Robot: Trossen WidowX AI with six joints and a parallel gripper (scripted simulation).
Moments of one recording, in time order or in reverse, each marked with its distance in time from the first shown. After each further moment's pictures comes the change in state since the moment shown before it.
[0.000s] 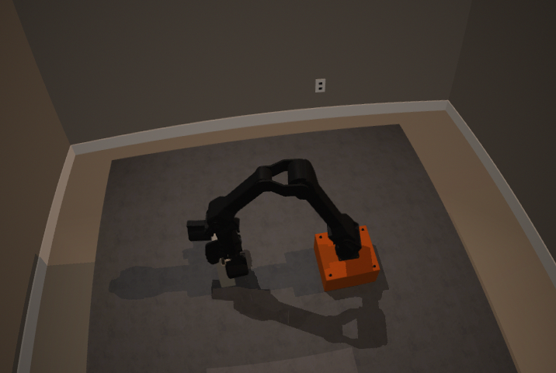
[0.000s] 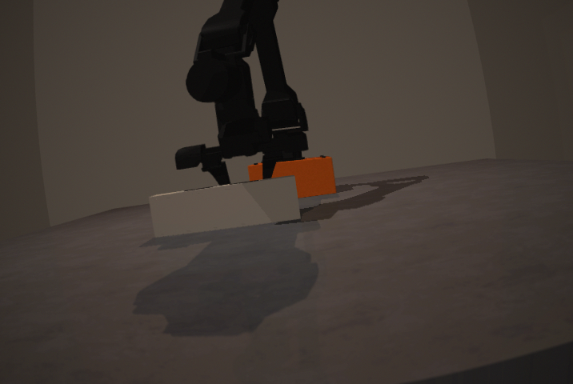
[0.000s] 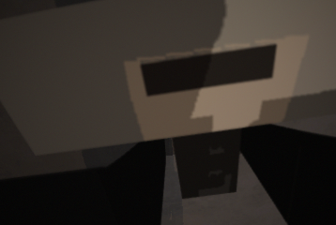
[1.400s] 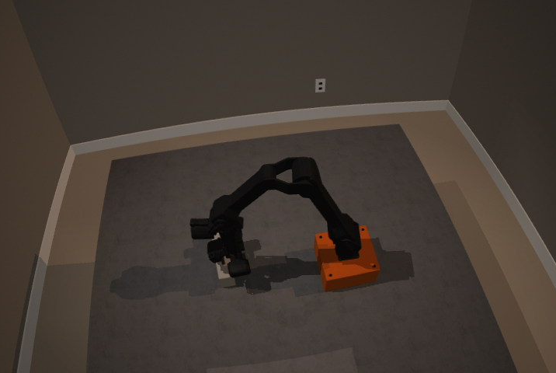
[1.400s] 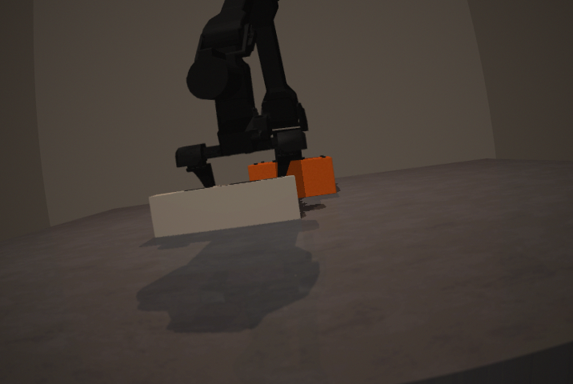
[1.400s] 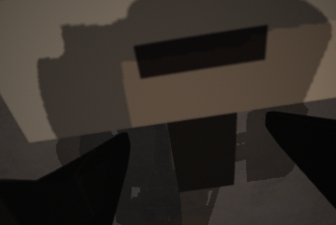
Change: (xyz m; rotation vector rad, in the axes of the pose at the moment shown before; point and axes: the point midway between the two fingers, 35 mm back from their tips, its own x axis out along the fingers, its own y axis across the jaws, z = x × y) arm -0.001 -0.001 -0.005 0.004 -0.031 -0.007
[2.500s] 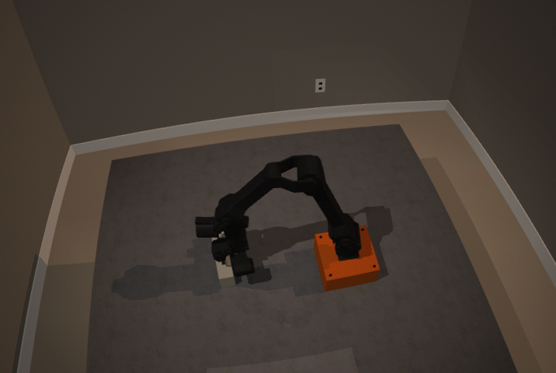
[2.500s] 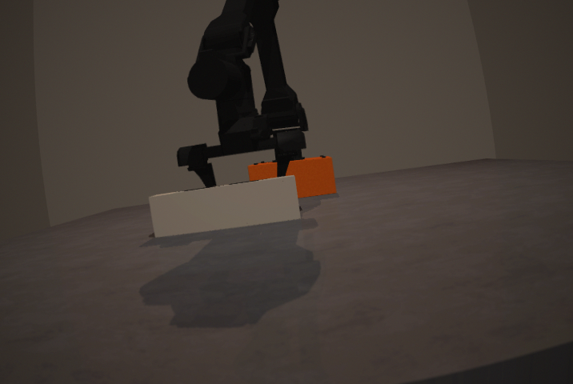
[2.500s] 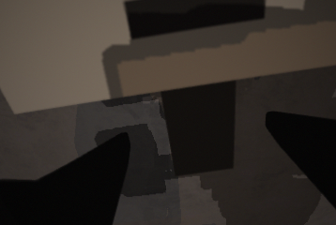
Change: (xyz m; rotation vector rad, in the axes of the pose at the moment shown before) arm 0.001 -0.001 -0.012 -0.001 -0.015 0.000
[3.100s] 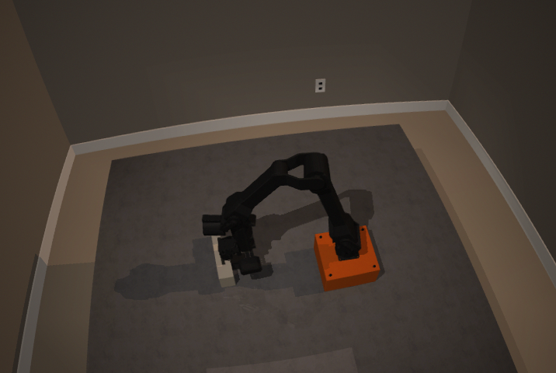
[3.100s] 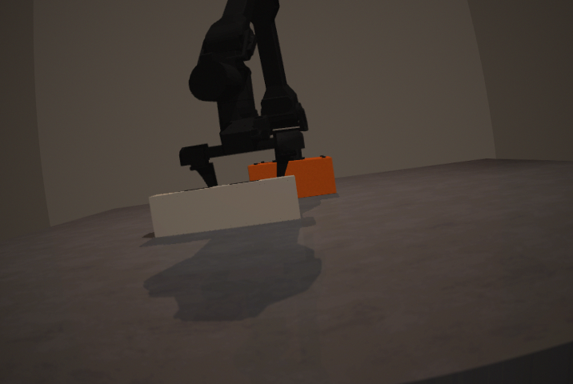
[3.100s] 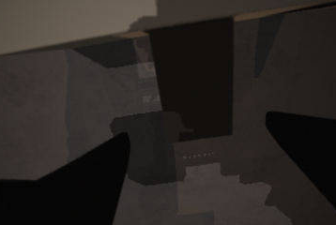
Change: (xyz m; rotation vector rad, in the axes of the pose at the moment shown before) arm 0.001 -0.001 -0.020 0.000 0.002 0.001
